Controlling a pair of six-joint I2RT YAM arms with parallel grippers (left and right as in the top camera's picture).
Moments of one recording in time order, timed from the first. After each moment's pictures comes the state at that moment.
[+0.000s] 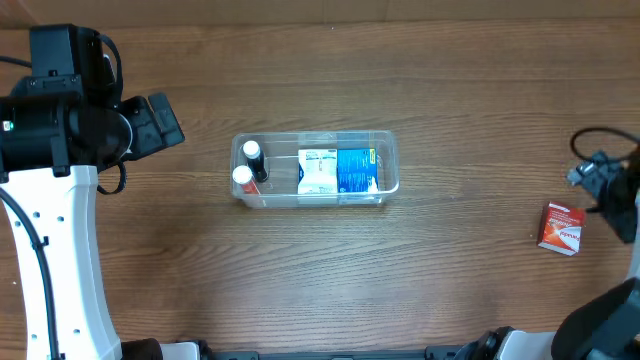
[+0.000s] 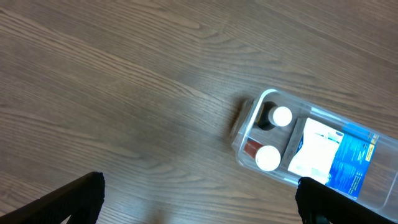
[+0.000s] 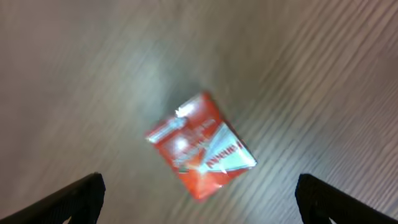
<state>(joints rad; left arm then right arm) 0.09 1.53 1.94 -1.53 -0.03 -0.33 -0.58 1.56 1.26 -1.03 0.11 0.39</state>
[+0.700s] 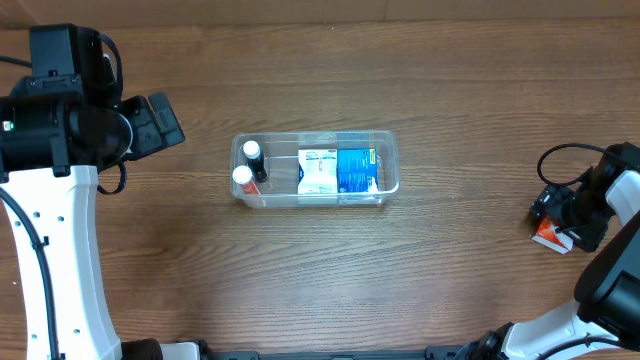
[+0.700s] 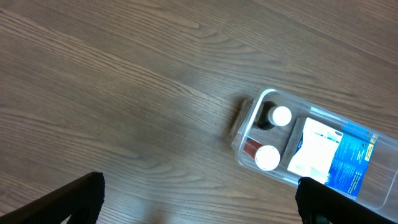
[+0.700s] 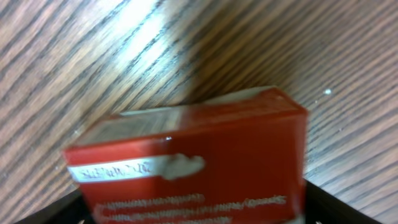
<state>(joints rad) 0.09 1.53 1.94 -1.53 -0.03 -0.33 -0.60 1.83 1.09 -0.79 0.01 0.12</state>
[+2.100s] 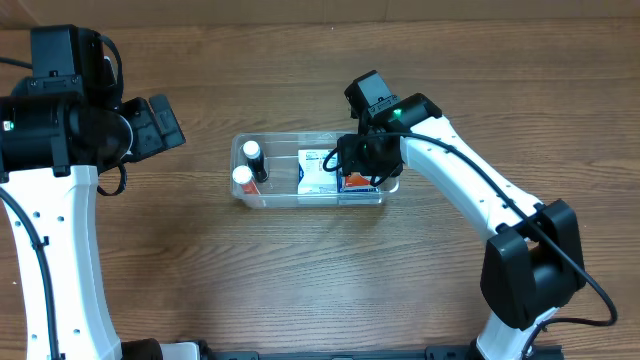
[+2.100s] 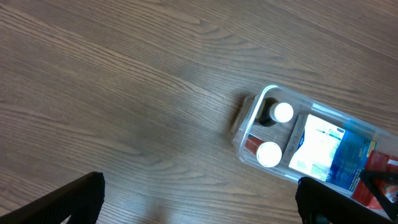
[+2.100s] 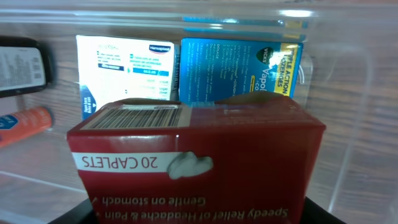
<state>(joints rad) 0.09 1.53 1.94 -1.55 -0.03 -0.33 0.50 1.90 1.55 -0.99 -0.13 0.46</state>
